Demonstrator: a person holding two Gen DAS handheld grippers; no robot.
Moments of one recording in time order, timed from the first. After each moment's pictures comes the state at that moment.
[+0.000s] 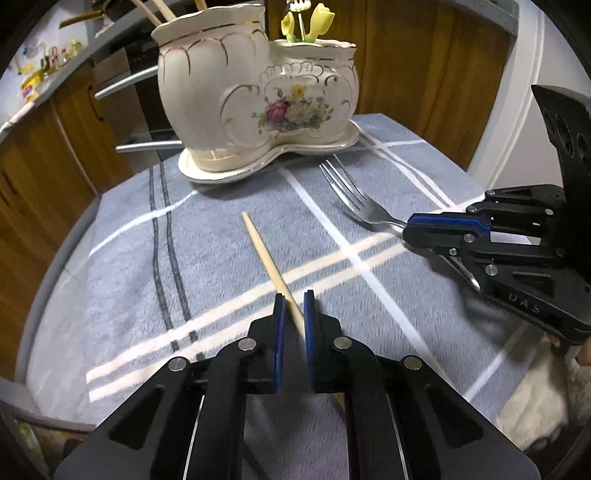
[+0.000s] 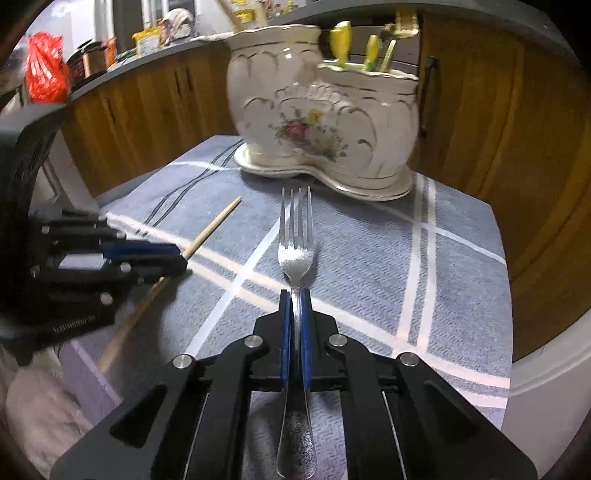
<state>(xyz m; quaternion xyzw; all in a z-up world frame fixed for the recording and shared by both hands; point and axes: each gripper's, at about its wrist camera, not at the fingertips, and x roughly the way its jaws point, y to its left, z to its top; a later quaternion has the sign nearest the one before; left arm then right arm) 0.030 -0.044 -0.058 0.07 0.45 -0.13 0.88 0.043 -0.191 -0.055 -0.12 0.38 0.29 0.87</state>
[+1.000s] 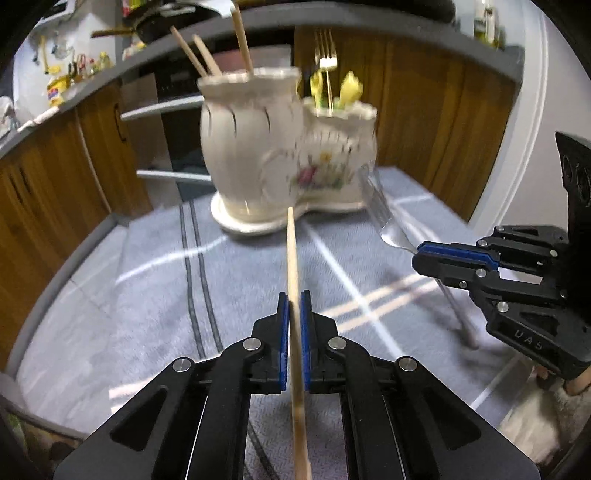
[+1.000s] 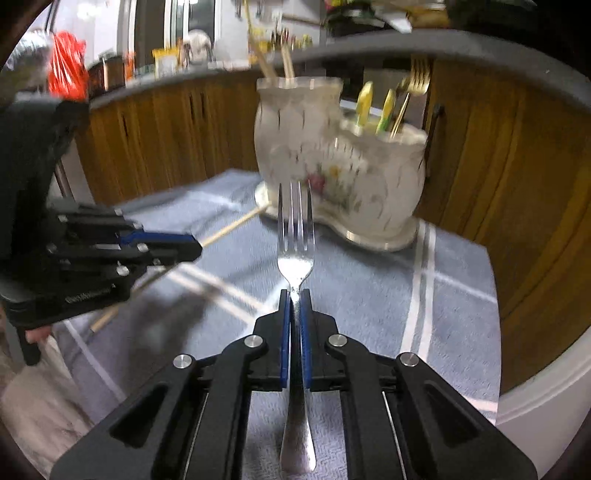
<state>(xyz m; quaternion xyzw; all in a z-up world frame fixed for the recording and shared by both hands) 0.019 -0.029 -0.026 0.04 0.36 -0.11 0.93 0.021 -0.193 -0.024 -0.10 0.29 0.31 0.90</state>
